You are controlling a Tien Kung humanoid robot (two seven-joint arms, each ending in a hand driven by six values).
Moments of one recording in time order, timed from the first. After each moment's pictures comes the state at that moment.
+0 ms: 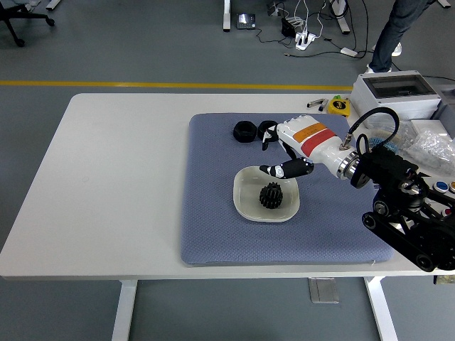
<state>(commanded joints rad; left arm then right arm) -0.13 0.10 -0.68 -0.20 0.91 0.18 0.18 0.82 -0.32 0.56 1.11 -1.86 -0.28 0.09</state>
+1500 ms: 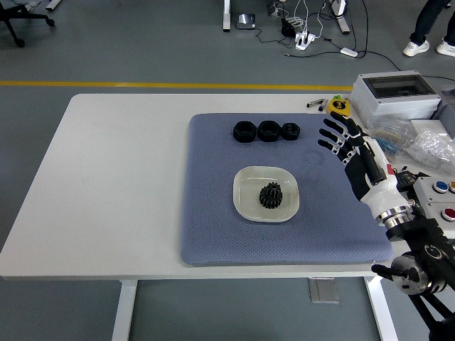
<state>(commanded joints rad) -0.13 0.09 -0.68 -0.20 0.92 0.18 0.17 0.25 -0.21 1.12 1.42 -0.79 -0.13 0.25</state>
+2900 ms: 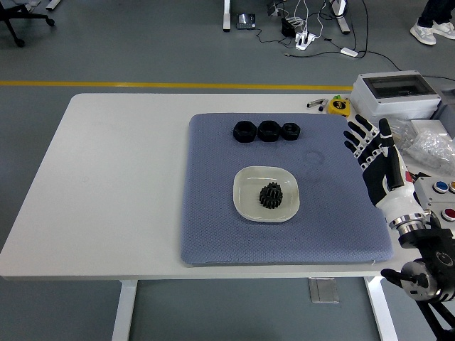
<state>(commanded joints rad) -0.13 0.09 -0.66 -0.20 0.90 0.18 0.17 0.21 -0.20 1.18 1.41 -0.80 -0.19 0.22</state>
